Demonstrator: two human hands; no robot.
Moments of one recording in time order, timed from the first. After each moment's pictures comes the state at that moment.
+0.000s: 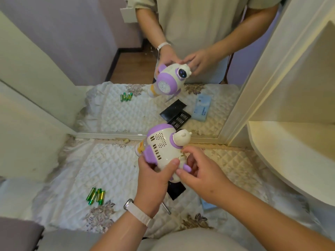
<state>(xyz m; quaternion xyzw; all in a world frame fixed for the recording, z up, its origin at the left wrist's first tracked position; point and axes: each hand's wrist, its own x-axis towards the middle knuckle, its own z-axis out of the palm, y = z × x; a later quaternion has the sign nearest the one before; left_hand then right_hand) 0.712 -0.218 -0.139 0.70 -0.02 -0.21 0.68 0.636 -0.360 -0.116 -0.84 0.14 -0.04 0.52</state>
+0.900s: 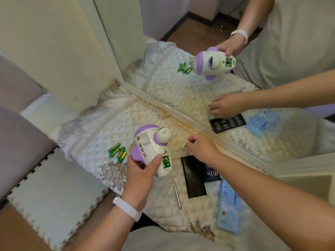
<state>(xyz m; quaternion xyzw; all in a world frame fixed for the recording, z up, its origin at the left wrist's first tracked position) 0.729 -0.112 -0.217 0.64 0.23 -0.08 0.73 0.808 -0.321 -0.239 -0.91 0.11 0.20 0.35</state>
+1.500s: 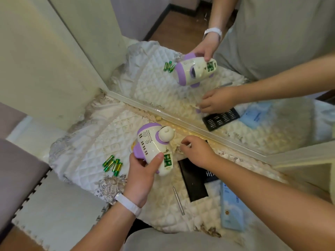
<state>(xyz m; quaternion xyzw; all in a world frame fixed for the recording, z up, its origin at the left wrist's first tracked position) 0.768 -0.126 -0.216 0.70 0.19 -0.15 0.67 0.805 -0.325 -0.239 -0.89 0.12 0.20 0.39</state>
